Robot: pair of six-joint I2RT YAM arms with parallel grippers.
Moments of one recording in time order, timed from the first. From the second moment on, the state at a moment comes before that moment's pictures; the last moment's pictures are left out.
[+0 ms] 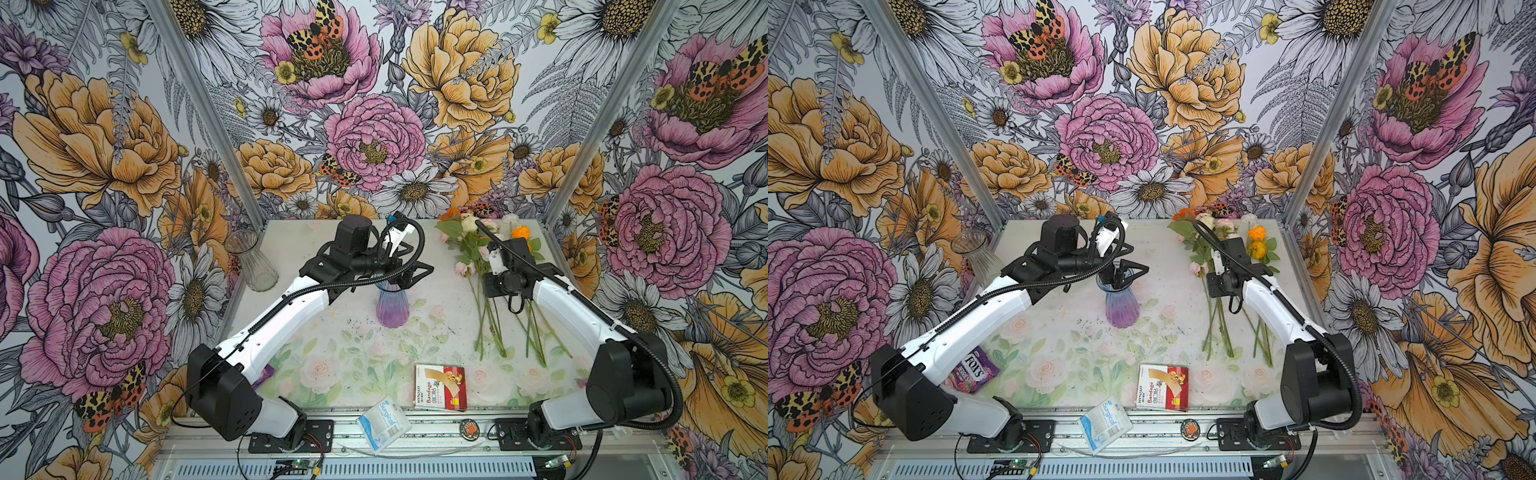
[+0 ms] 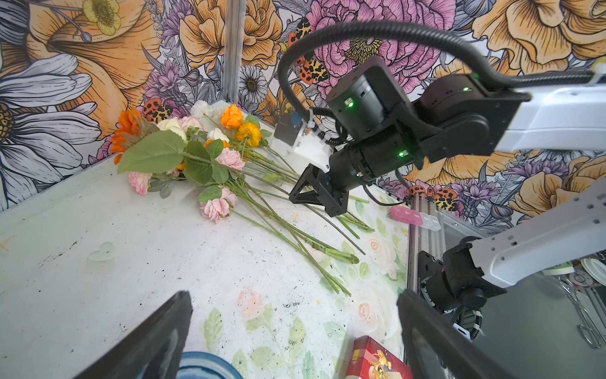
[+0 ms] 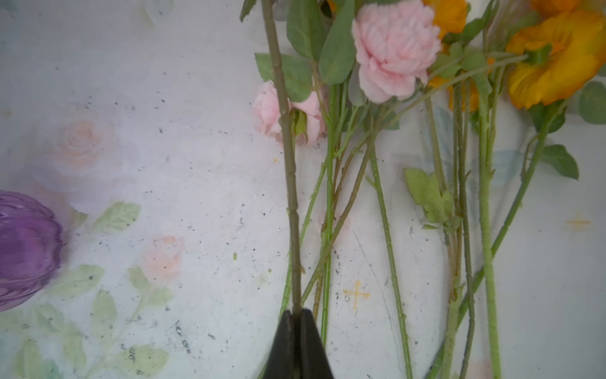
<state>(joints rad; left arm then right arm) -0.57 1.43 1.34 -0.31 0.60 -0.04 0.19 1.42 1.12 -0.68 -0.05 0.03</state>
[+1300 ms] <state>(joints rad) -0.06 1.21 1.27 -0.58 1.03 0.37 0.74 1.50 1.30 0.26 -0.14 0.24</state>
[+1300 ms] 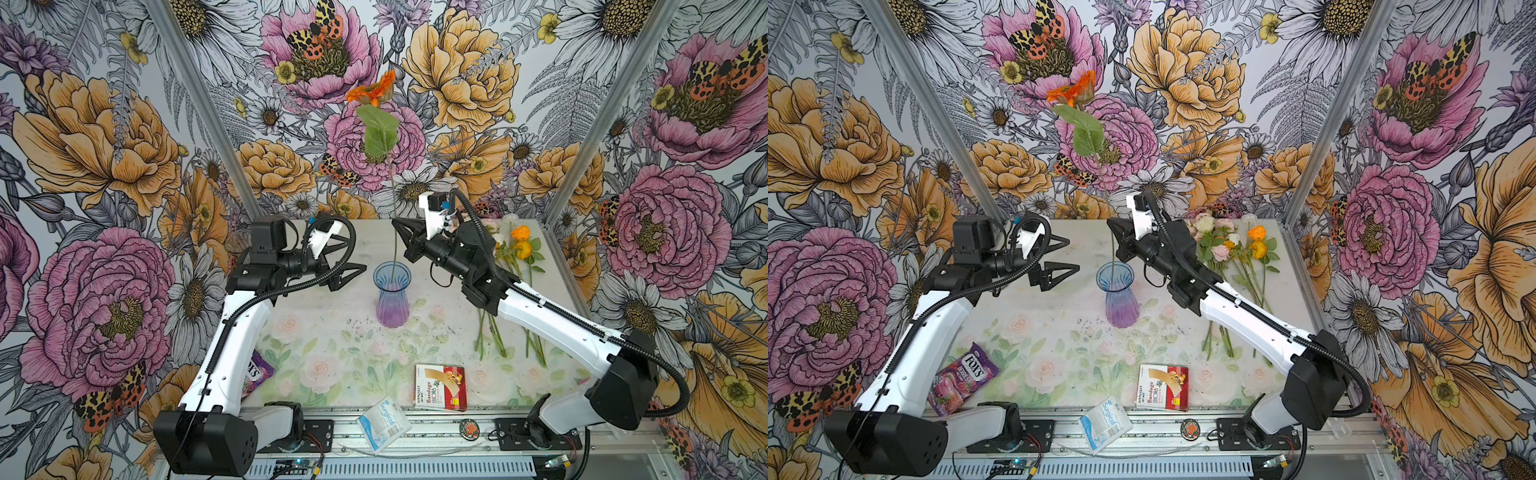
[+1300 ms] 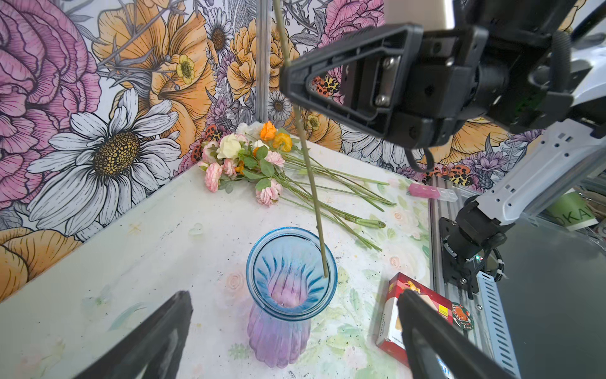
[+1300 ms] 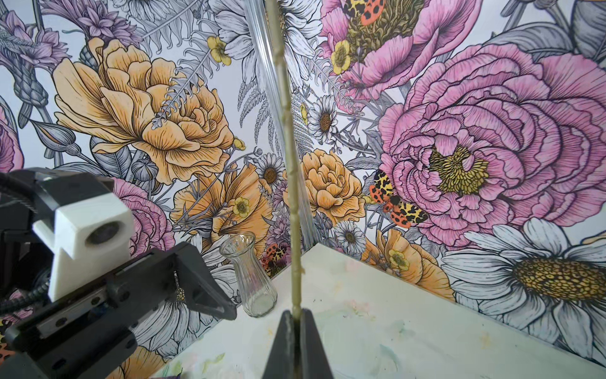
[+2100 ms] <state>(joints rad) -0.06 1.21 1.27 -0.58 1.05 0.39 0.78 1.59 1.17 0.39 0.00 0.08</state>
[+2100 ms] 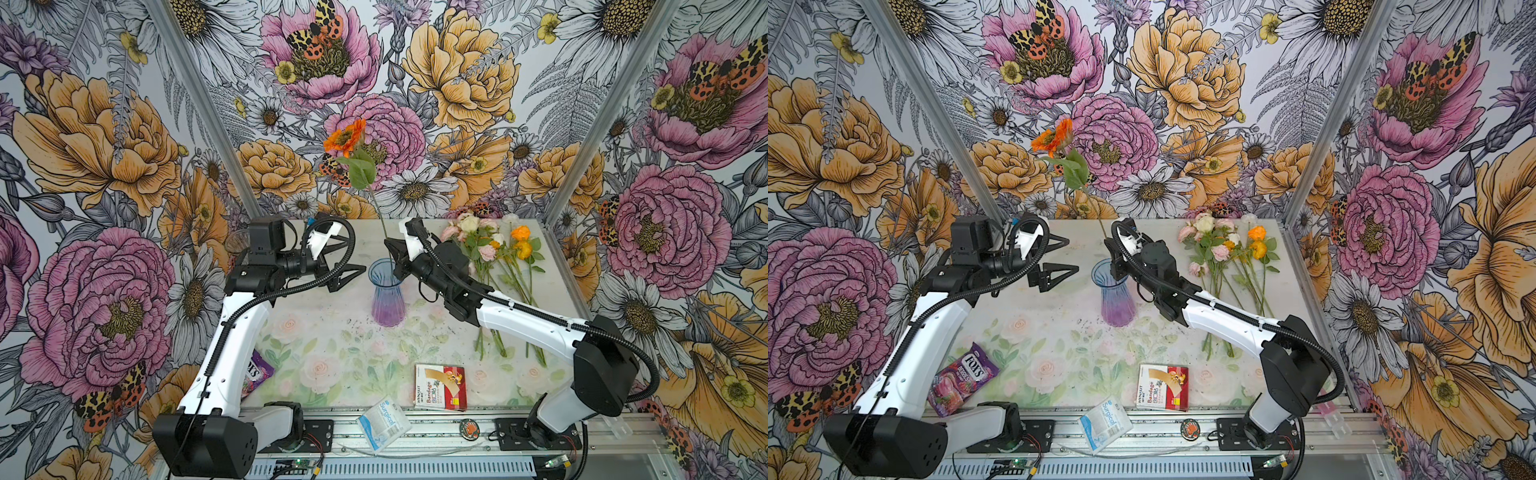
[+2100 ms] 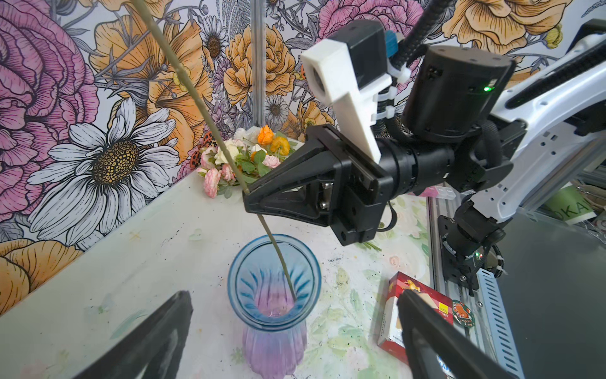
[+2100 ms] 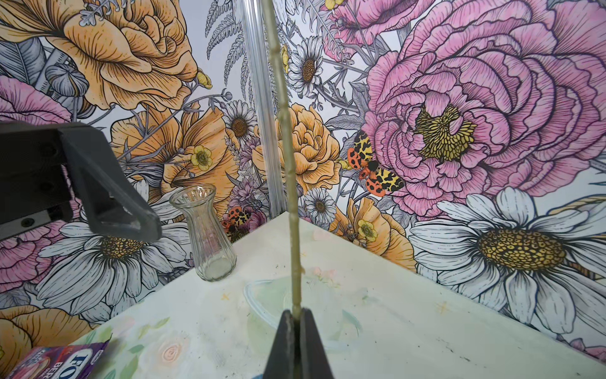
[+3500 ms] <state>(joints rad) -0.12 1.22 1.27 -0.58 1.05 0.38 0.82 1.48 1.02 0.25 0.12 0.13</state>
